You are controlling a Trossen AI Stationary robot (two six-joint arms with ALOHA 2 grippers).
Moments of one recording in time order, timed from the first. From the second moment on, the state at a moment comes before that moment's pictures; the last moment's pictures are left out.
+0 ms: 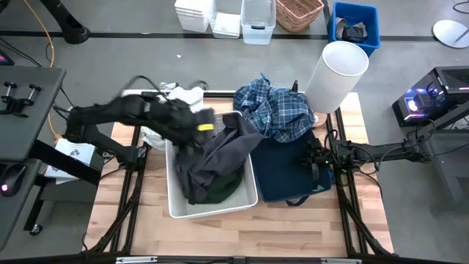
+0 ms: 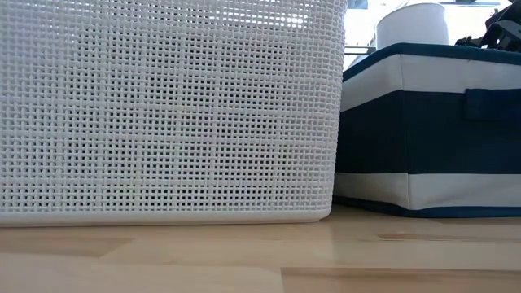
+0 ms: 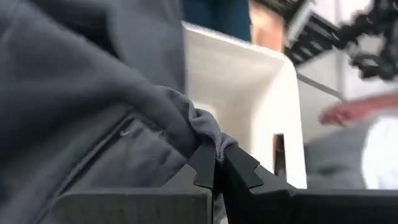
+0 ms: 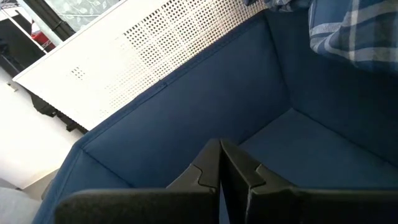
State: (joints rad) left arm -0.02 1.38 1.66 -1.15 0.17 -0.41; right arm 0.05 0.26 0.01 0.02 0.02 0.54
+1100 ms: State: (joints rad) left arm 0.04 1.53 1.14 -0.83 0.32 -0.62; right arm 0.05 0.26 0.01 0.02 0.02 0.54
